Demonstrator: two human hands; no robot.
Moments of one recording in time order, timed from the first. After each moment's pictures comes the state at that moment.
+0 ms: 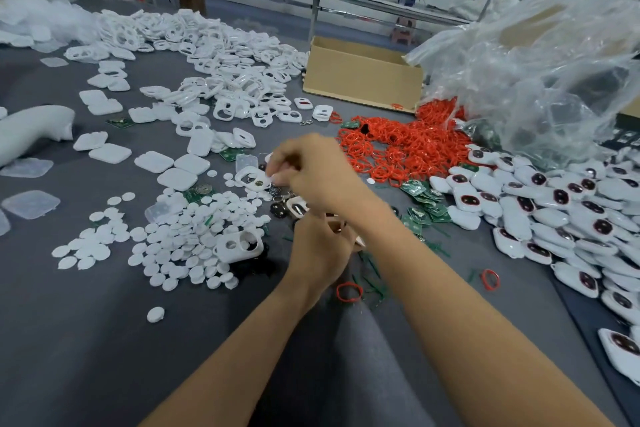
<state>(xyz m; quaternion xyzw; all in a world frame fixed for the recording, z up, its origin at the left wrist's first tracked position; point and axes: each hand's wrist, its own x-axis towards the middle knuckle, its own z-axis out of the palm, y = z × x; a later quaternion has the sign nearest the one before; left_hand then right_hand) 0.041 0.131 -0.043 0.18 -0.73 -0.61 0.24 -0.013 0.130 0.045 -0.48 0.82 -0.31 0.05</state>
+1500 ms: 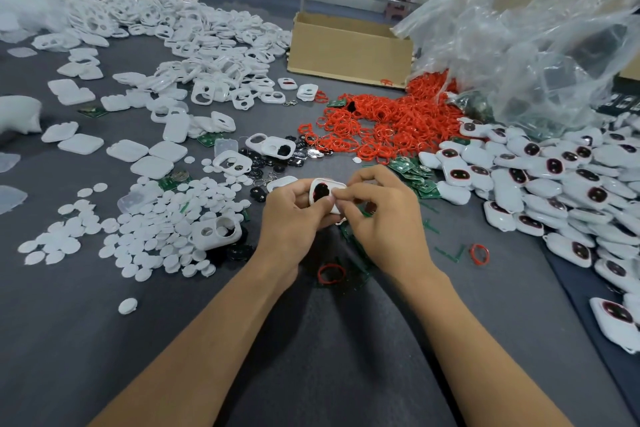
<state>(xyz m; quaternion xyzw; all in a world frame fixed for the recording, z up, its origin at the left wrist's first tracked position) 0.050 0.129 -0.030 0.18 -0.57 -0.77 0.21 -0.016 0.236 -0.022 -0.39 0.82 -0.38 -0.17</state>
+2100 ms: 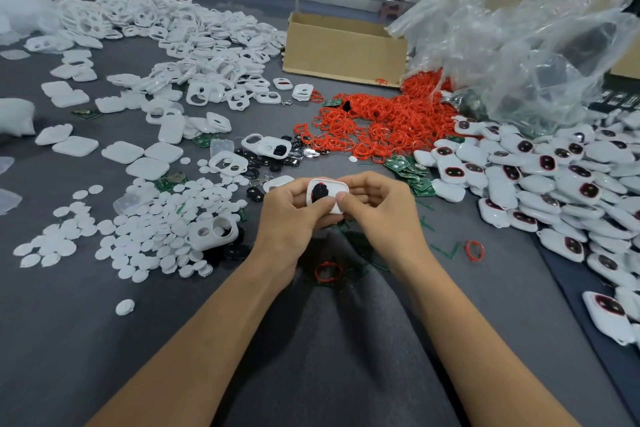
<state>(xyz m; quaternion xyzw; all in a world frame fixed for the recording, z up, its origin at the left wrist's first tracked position) 0.052 0.130 -0.027 0.18 -0.56 -0.78 0.21 -0.014 0.235 -0.012 -0.24 0.76 -0.60 0.06</state>
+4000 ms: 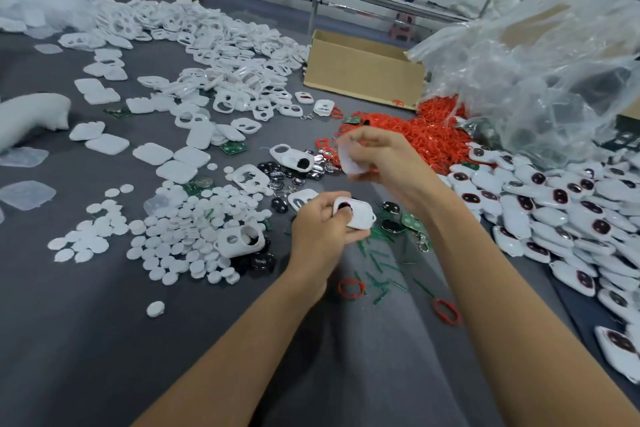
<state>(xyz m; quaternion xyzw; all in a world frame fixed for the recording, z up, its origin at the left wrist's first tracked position) 0.042 0.134 -0.032 0.21 -0.49 -0.82 0.20 -0.062 0.187 0.044 -0.31 0.76 -0.54 0.18</state>
